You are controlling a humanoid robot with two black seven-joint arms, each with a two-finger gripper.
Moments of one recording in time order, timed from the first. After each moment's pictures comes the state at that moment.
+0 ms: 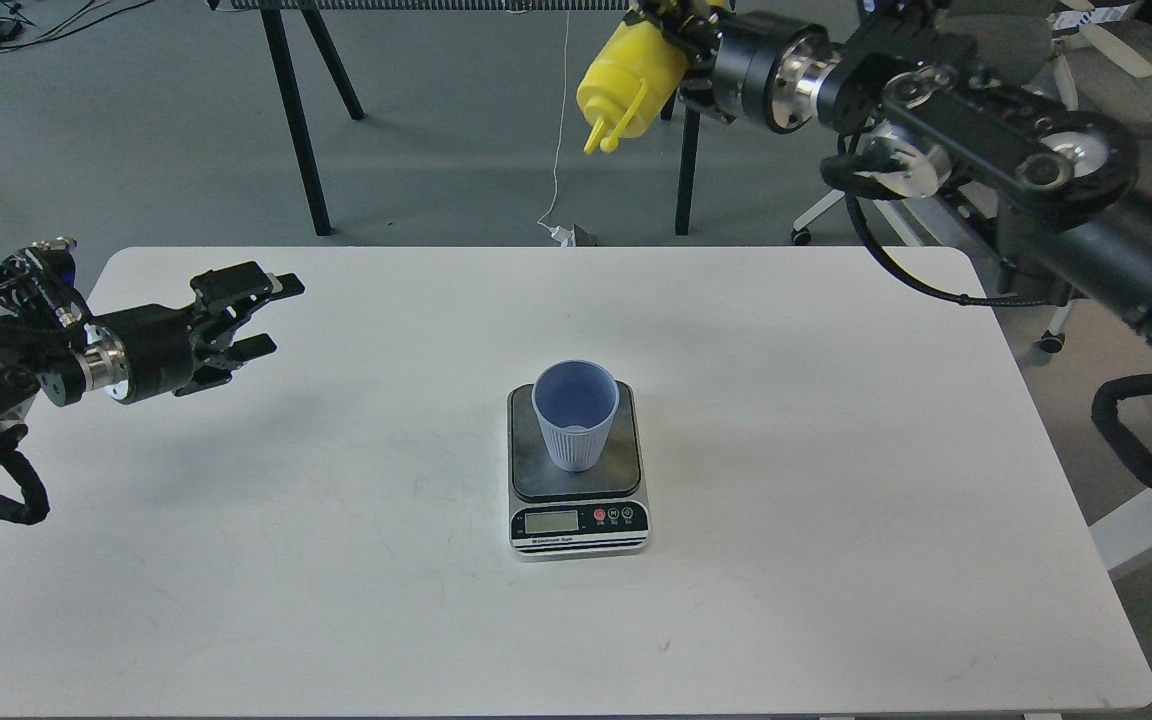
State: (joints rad) left arm -0.87 0.68 -0.12 -0.71 0.70 -0.49 -0.49; right arm 1.32 -0.35 0.52 0.79 -0.41 0.23 -0.02
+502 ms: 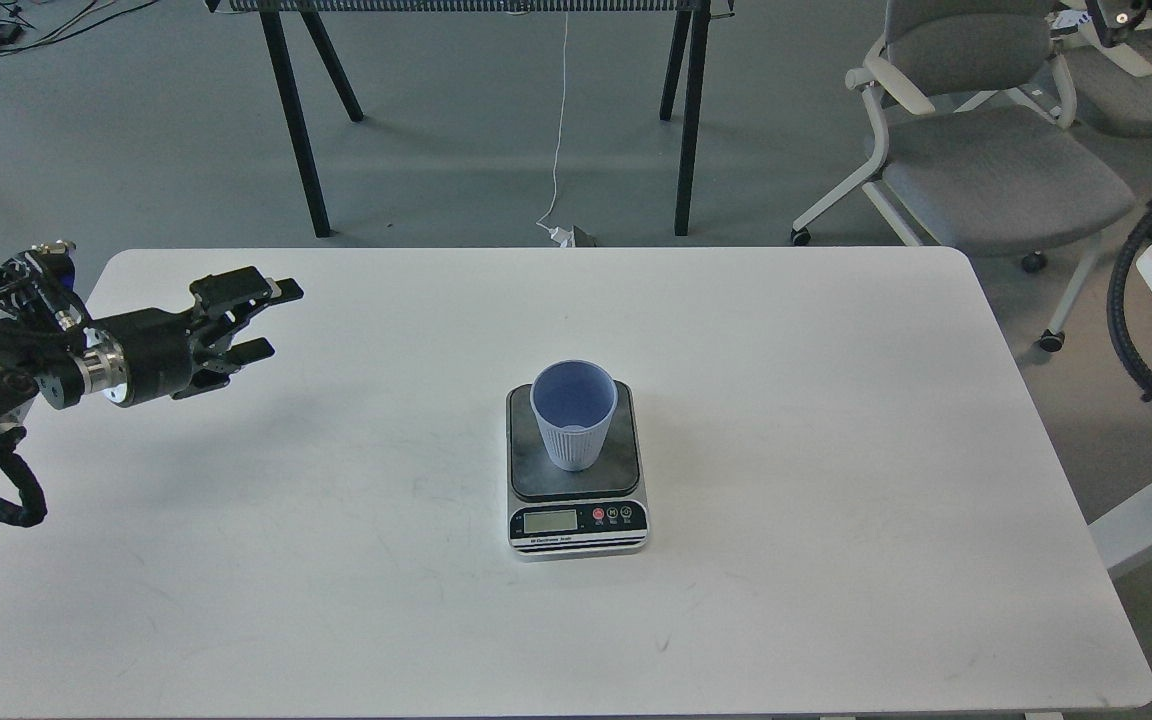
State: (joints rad) left arm -0.86 0.68 -0.12 -0.71 0.71 -0.49 -0.49; right arm 0.62 -0.77 1.03 1.08 0.78 0.49 -0.03
